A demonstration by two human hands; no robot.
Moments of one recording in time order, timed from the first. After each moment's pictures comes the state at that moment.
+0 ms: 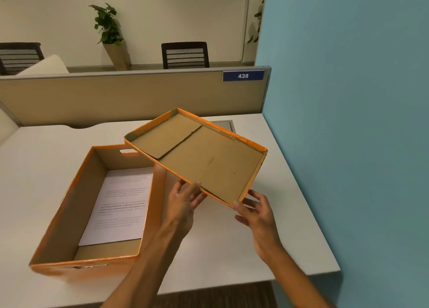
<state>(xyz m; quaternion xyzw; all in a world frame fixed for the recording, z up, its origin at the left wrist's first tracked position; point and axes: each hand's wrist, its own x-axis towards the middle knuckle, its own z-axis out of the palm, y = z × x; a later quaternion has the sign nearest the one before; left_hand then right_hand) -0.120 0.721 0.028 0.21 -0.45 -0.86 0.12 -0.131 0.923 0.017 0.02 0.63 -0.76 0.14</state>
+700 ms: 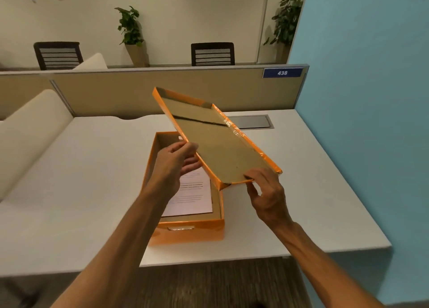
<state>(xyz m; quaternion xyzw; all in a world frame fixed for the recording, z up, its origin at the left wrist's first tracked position) 0.005 0.529 0.141 0.16 -0.61 -0.77 0.13 -0.050 0.766 0.041 -0.33 0.82 -0.36 -0.31</state>
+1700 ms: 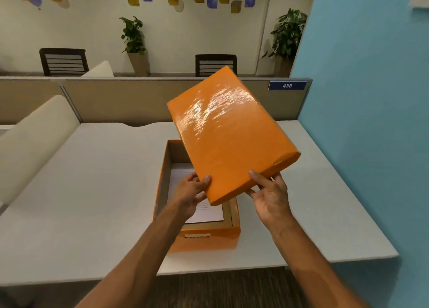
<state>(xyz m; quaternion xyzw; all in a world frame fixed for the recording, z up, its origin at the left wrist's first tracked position) 0.015 0.503 0.080 0.25 -0.49 -0.83 -0.01 -0.024 0.702 0.104 0.02 0.45 -0.89 0.13</state>
